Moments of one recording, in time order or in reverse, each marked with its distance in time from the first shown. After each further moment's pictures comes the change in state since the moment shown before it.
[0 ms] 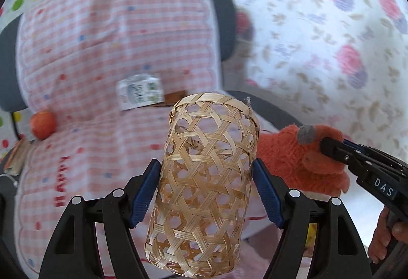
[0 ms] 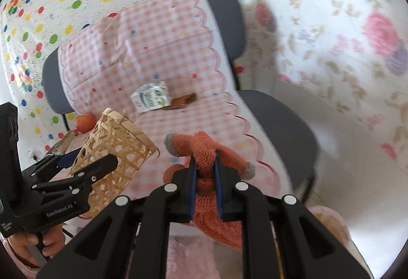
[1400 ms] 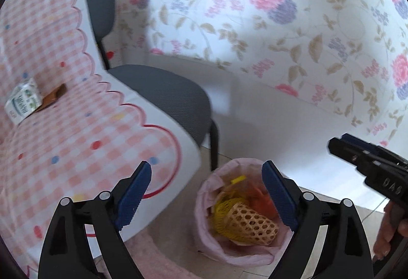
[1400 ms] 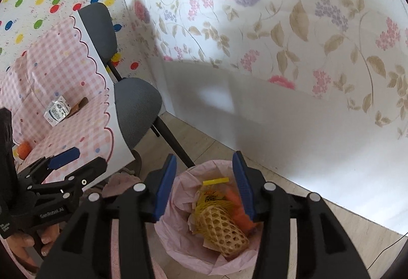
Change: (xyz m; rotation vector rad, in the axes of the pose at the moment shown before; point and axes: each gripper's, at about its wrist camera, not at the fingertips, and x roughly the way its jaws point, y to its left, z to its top) left arm 0.075 -0.171 -0.033 0.220 0.130 -0.246; right arm -0.066 -0.160 -0.080 0.289 0.015 -0.307
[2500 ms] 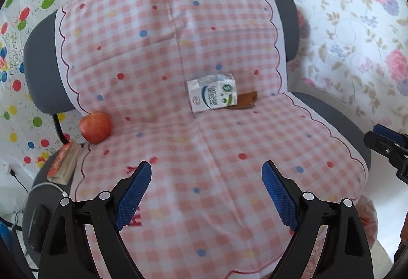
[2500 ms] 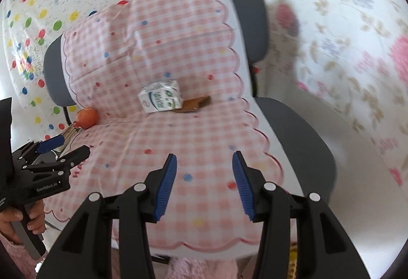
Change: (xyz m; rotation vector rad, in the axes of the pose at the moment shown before) left arm -0.143 0.246 -0.009 -0.276 -0.051 0.513; right arm 0.049 0.269 0.061 -0.407 0.026 0.374
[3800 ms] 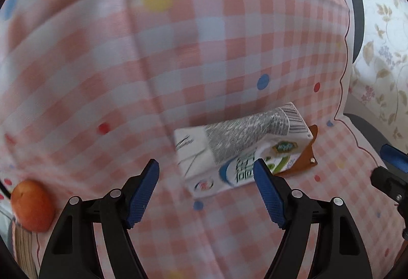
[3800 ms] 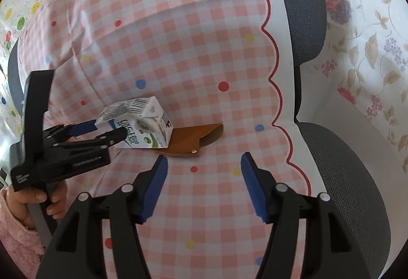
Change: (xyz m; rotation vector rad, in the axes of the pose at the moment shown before) left arm 0.235 0.018 0.112 0.029 0.126 -0.061; right arm 0.189 -0.016 0.073 0.020 0.108 0.036
